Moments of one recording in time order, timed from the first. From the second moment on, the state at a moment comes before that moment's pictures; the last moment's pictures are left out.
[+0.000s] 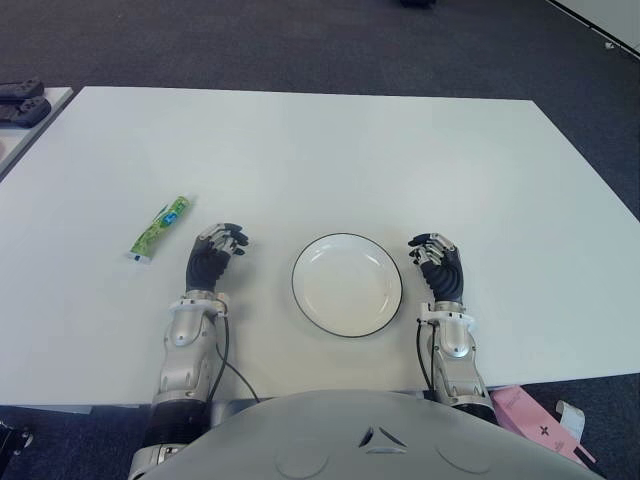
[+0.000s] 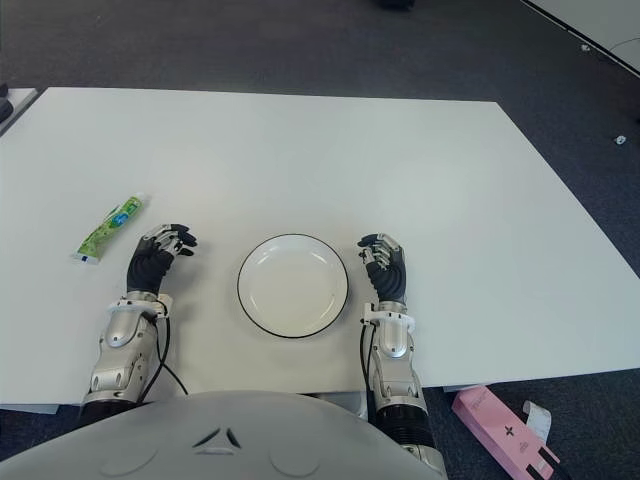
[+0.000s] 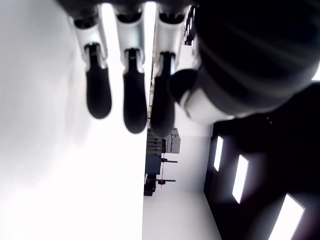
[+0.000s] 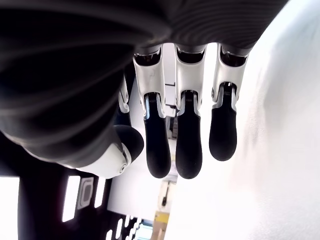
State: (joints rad) left arm 0.25 0.04 0.10 0.13 -0.10 -0.22 -0.05; right arm 0.21 -0.04 -0.05 0.23 -0.16 -0.41 -0.18
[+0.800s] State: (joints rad) left arm 0.29 0.09 0.11 -0.10 0.61 -0.31 0.43; right arm 0.21 -0.04 -0.05 0.23 -0.16 -0.41 -0.19
